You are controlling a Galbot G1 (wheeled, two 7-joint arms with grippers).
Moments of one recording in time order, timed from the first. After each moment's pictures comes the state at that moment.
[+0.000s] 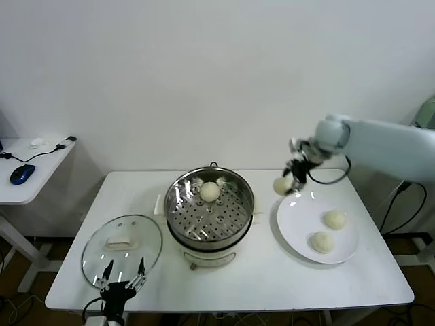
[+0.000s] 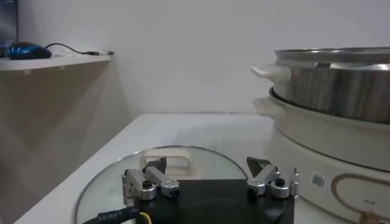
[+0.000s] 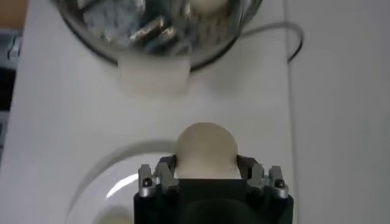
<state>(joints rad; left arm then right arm) 1.70 -1.50 -0.63 -1.93 -0.12 -0.03 -0.04 0.86 0.97 -1.68 1.30 0.86 -0.30 -0.86</state>
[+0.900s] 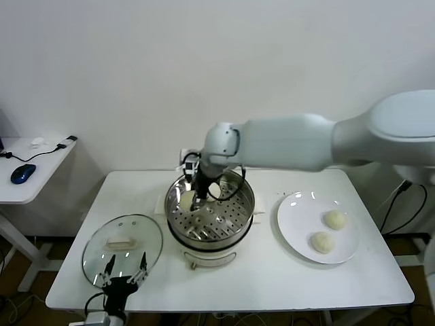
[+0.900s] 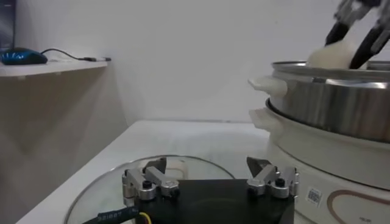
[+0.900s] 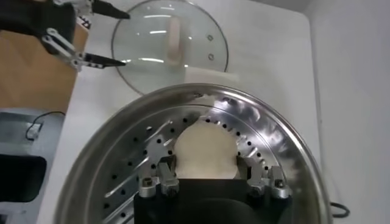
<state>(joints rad) 1.69 -1.50 -0.62 -1.93 -0.13 -0.03 -0.03 0.70 1.43 -1.63 1.24 1.12 -0.52 -0.56</state>
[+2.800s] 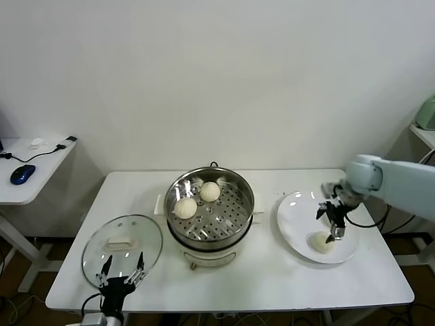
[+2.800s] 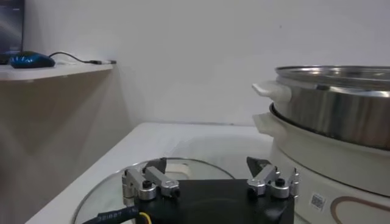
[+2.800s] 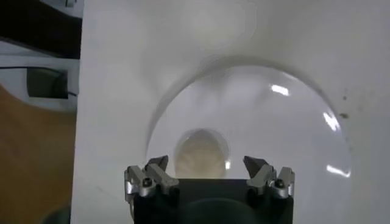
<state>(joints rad) 1.70 -1.51 -0.64 -1.95 -0.13 -0.02 -0.03 0.51 0.66 -1.62 1.29 0.40 -0.23 -0.95</state>
